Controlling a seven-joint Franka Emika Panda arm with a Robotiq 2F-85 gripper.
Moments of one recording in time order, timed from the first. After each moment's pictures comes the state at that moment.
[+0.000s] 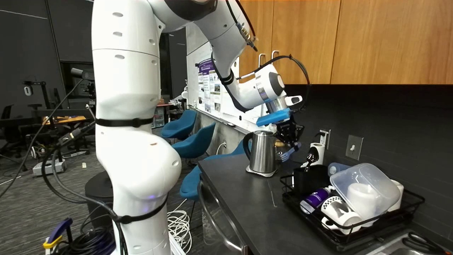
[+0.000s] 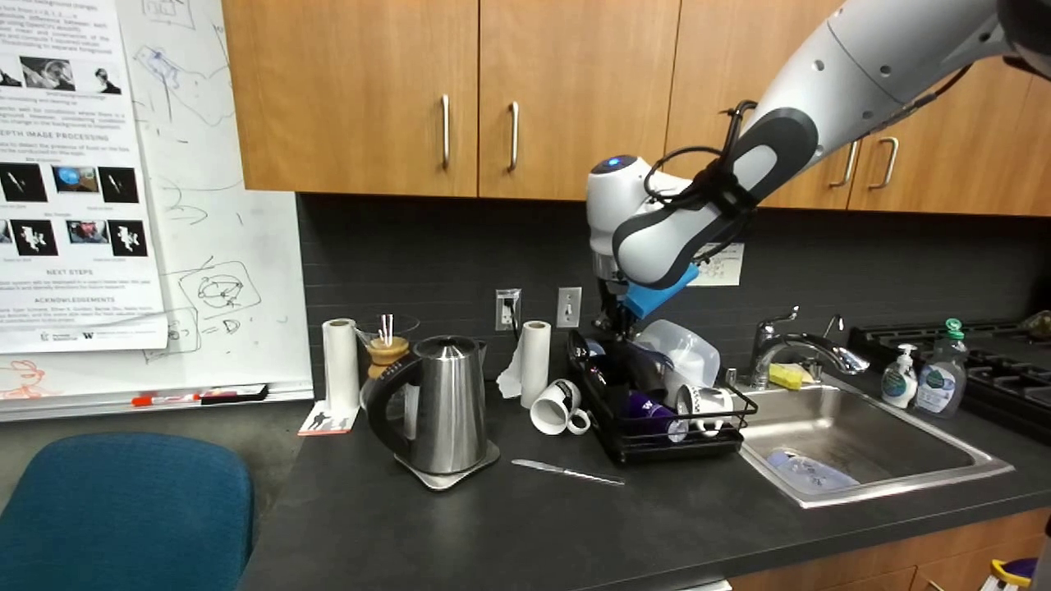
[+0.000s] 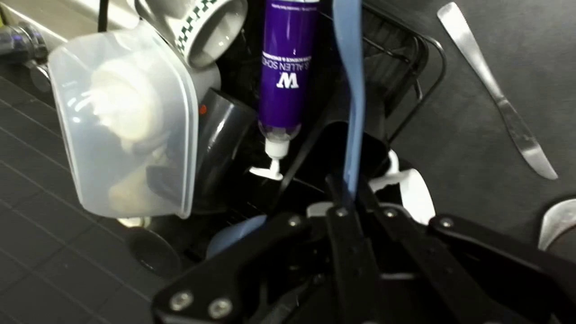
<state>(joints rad) 0.04 0.05 -0.03 -2.19 -0.57 2.39 0.33</state>
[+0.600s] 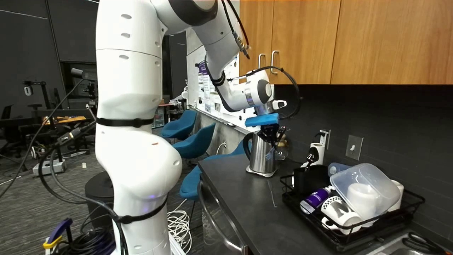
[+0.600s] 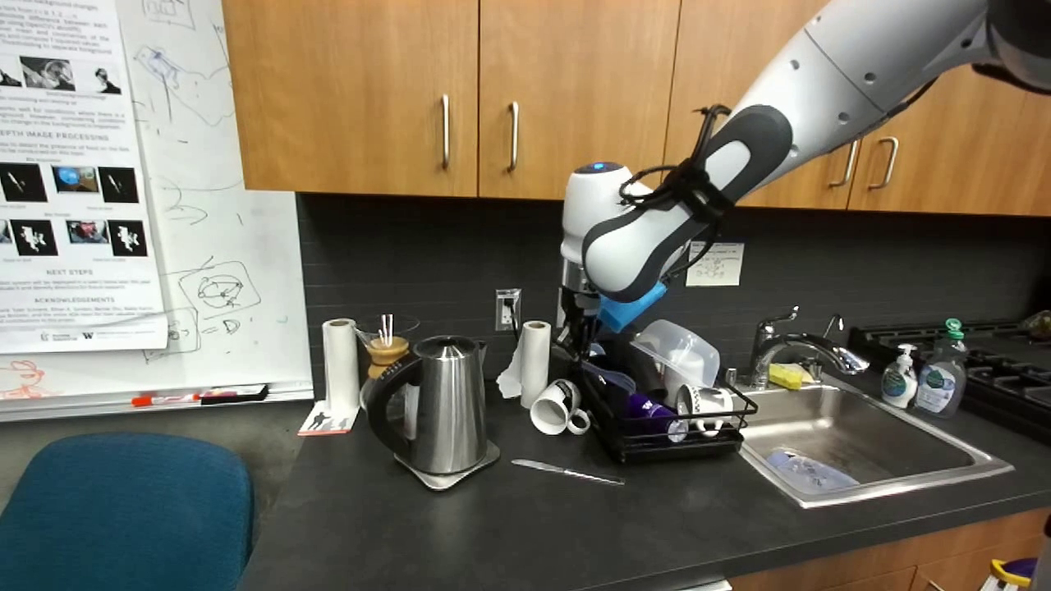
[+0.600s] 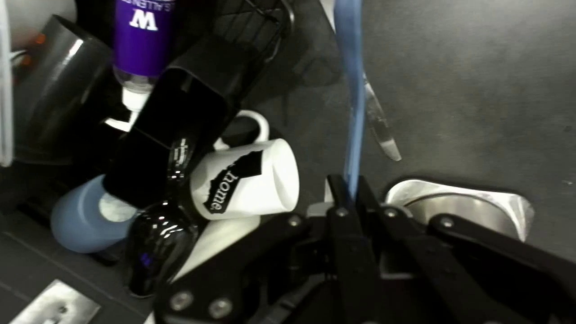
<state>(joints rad) 0.06 0.09 0.06 -2.21 -0.35 2.51 0.11</state>
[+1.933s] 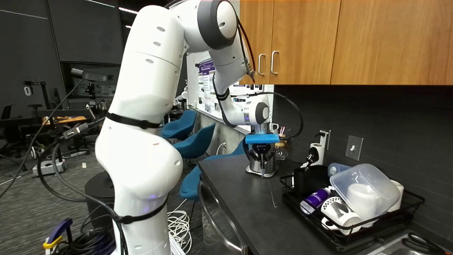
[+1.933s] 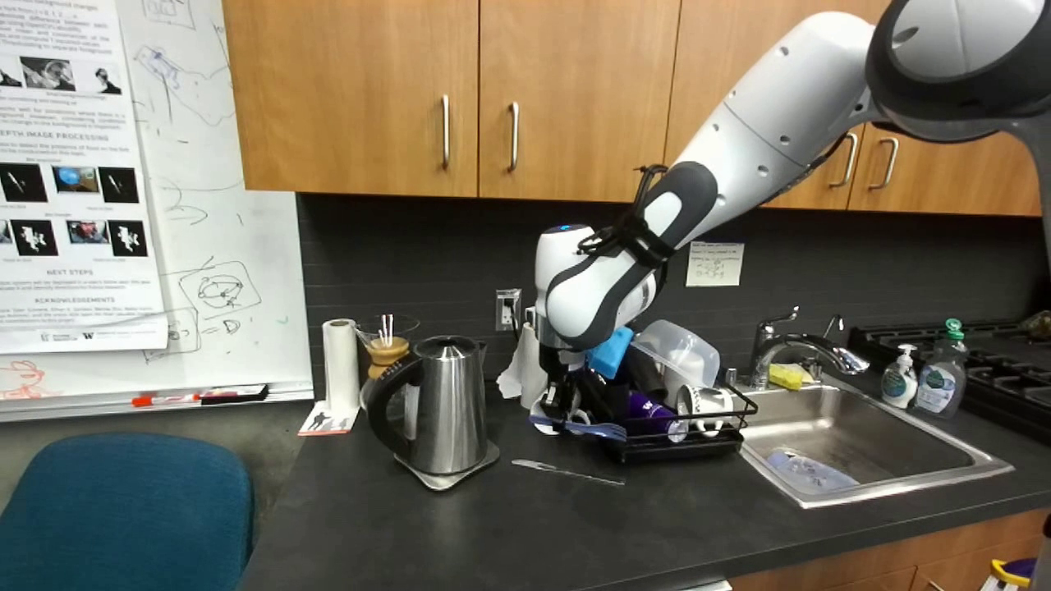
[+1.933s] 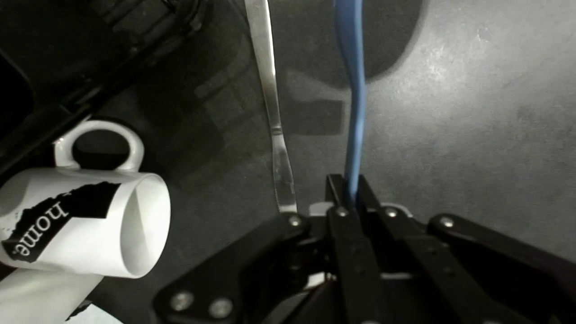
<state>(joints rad) 0.07 0.30 0.10 -2.14 -0.21 2.49 -0.27</state>
